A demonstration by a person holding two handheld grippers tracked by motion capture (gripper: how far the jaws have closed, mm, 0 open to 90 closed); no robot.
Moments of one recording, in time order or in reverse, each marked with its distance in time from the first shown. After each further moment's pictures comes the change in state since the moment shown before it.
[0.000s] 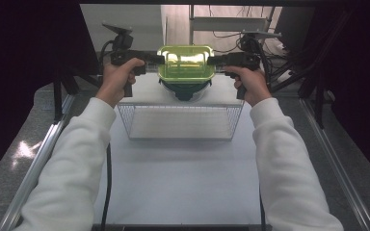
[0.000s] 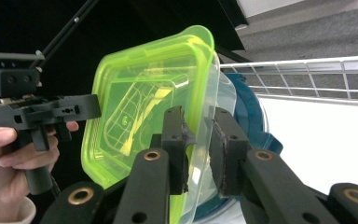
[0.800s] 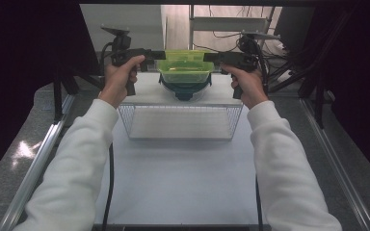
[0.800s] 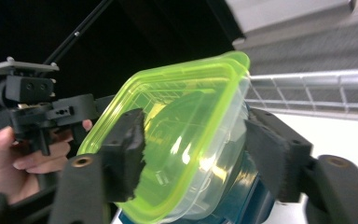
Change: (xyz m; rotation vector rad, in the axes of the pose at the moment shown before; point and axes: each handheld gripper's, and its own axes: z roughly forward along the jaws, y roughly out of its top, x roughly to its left) left arm 0.012 0.000 0.001 -0.095 0.032 0.000; right arm 0.002 -0.003 0.003 -0.068 -0.013 -0.039
